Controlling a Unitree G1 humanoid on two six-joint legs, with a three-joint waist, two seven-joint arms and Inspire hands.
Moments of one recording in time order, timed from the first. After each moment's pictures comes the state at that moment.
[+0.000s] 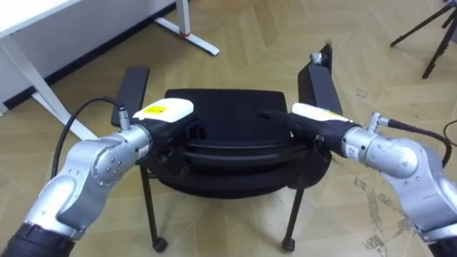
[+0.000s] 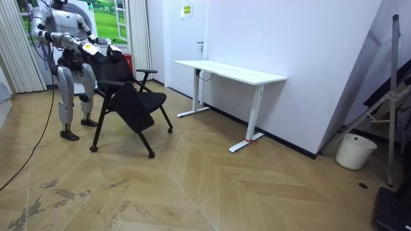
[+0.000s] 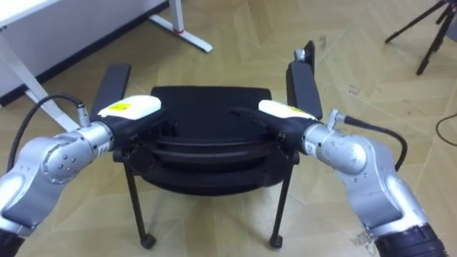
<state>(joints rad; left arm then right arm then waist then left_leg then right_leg) -0.22 0.52 -0.30 0.05 0.71 -0.02 -0.51 -0.19 -0.50 0.21 0.09 -0.45 -0.01 0.57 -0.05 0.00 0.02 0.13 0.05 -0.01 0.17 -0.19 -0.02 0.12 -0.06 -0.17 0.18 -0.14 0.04</state>
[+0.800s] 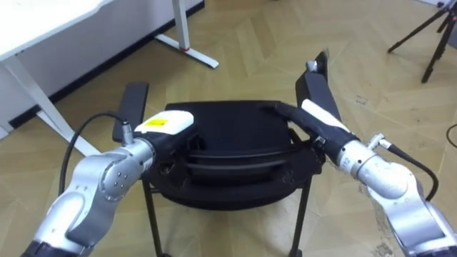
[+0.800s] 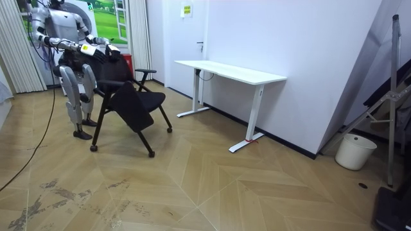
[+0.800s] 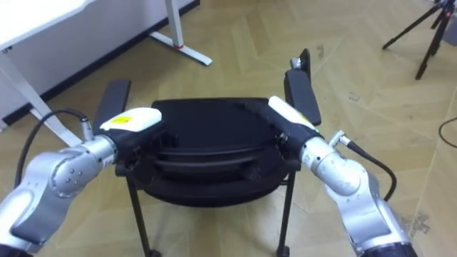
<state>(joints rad) -0.18 0.46 -0.29 0.01 0.79 0.04 -0.56 -0.12 -0.42 0.16 0.21 -0.35 -0.13 0.41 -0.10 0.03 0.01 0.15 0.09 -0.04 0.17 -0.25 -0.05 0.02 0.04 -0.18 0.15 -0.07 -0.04</state>
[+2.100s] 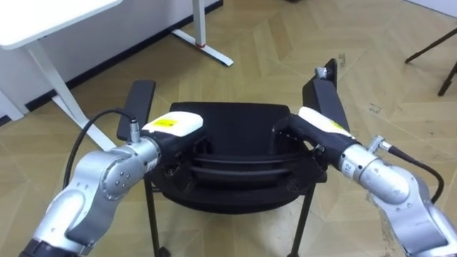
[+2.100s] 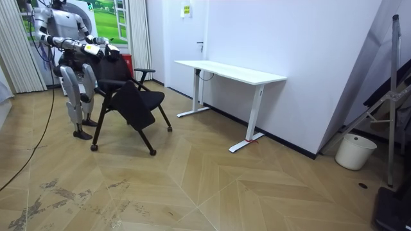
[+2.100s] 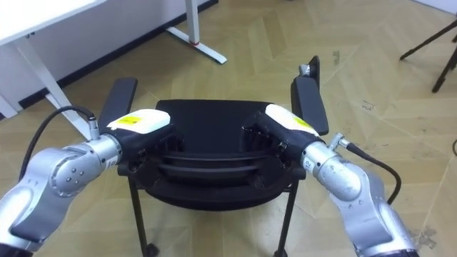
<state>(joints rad) -0.20 0.47 -0.29 -0.03 0.80 -0.02 -0.61 -0.09 -0.43 0.14 0.09 -0.51 -0.11 0.45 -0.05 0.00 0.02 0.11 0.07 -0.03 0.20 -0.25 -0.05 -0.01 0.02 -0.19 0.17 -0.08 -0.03</state>
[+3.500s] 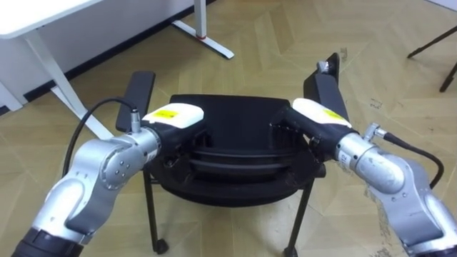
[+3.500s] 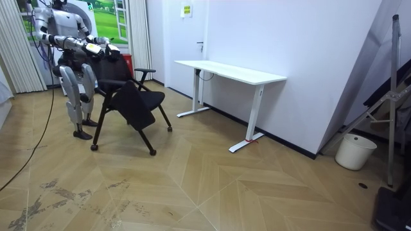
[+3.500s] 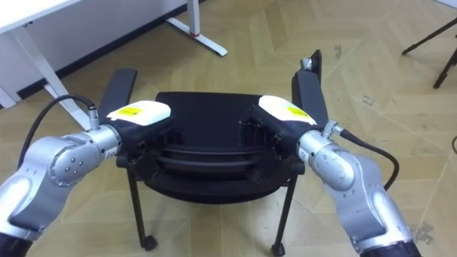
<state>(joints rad) -0.24 0.48 -0.29 -0.03 0.82 -0.01 -0.64 -0.14 -0.43 0.16 0.05 -0.60 -0.06 0.49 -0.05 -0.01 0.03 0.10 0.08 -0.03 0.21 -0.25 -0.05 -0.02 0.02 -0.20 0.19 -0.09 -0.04</state>
